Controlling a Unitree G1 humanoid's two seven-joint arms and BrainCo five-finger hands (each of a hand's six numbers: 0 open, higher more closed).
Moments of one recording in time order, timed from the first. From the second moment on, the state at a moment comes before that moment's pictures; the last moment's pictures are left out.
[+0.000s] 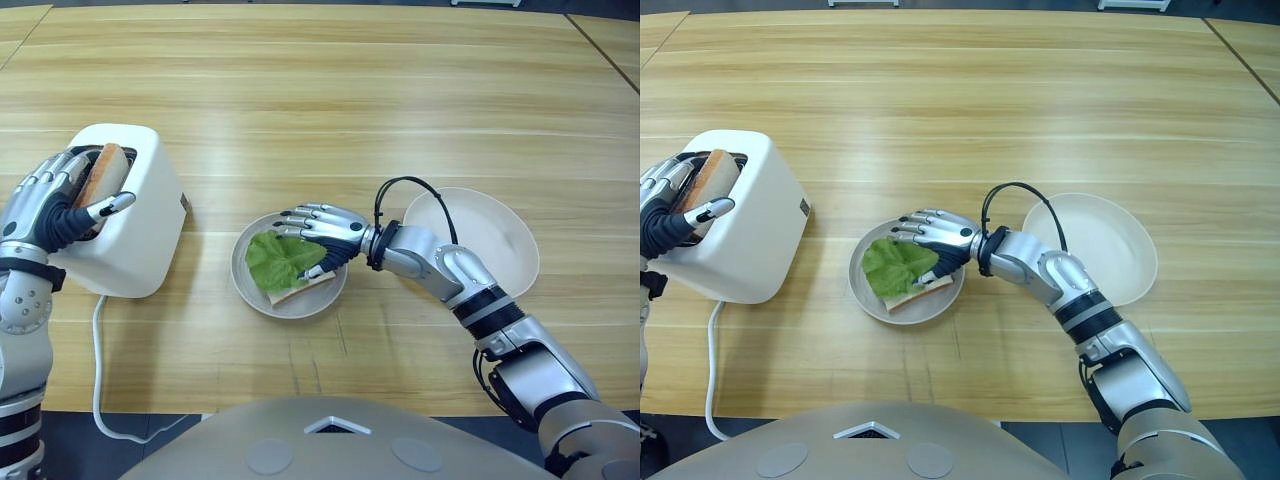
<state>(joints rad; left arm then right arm) 0.25 0.65 0.31 -0.47 0.69 0.15 -0.31 -0.39 -0.57 0.54 0.17 -0.80 -0.59 0.21</state>
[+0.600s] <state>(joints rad) 0.24 0.72 0.28 -0.49 0.80 0.14 -0.34 -0.35 -0.58 0.49 0.06 -0.78 -0.57 0.25</state>
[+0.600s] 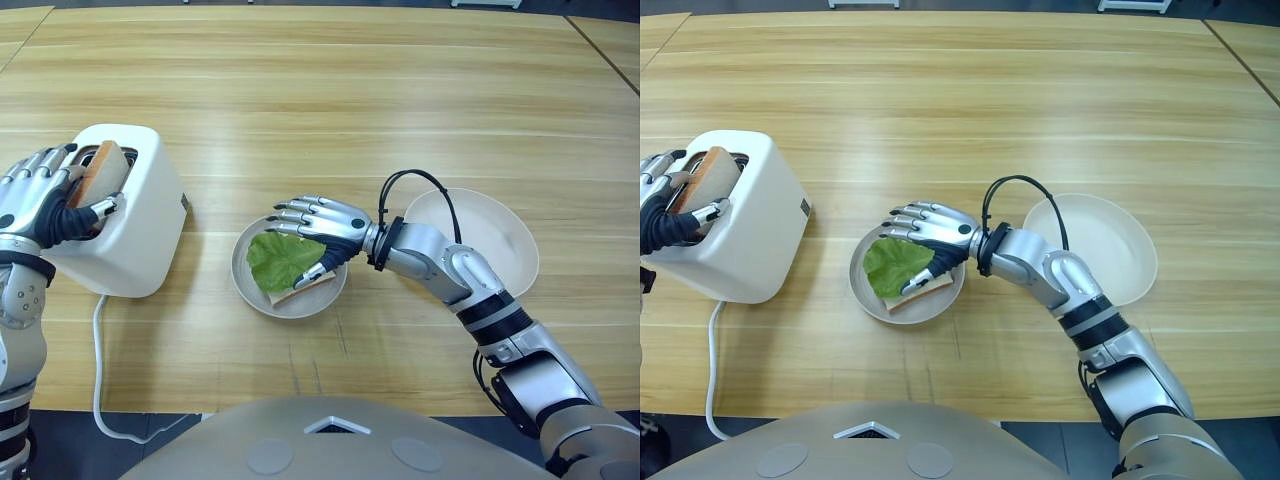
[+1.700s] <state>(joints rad) -0.08 0.55 0.26 -0.65 0.17 0.16 -0.33 -0.24 -0.79 0.08 0.03 -0.69 -0.45 0.16</state>
